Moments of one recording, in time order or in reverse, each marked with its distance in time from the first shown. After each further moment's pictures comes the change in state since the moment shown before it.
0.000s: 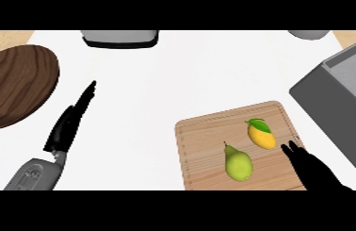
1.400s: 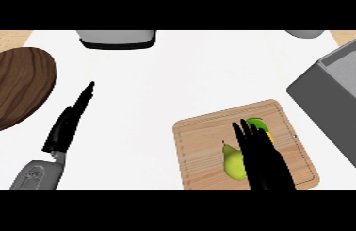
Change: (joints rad) left arm 0.026 -0.105 0.155 0.000 -0.145 -0.114 -0.005; right arm -0.224 0.464 0.083 0.398 0.406 0.183 -0.062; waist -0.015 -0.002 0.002
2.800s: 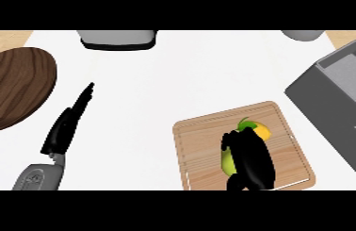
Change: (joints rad) left arm 0.027 -0.074 0.096 -0.049 -0.095 -0.086 0.014; right arm -0.039 0.124 -0.076 0.264 0.194 -0.155 -0.278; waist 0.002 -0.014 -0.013
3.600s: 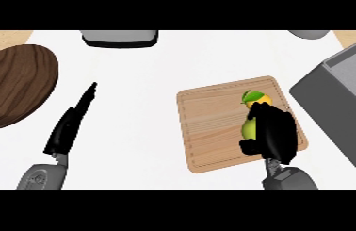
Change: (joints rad) left arm 0.001 -0.027 0.006 -0.017 -0.022 -0.010 0.008; right arm -0.114 0.047 -0.227 0.023 0.136 -0.006 0.182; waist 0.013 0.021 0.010
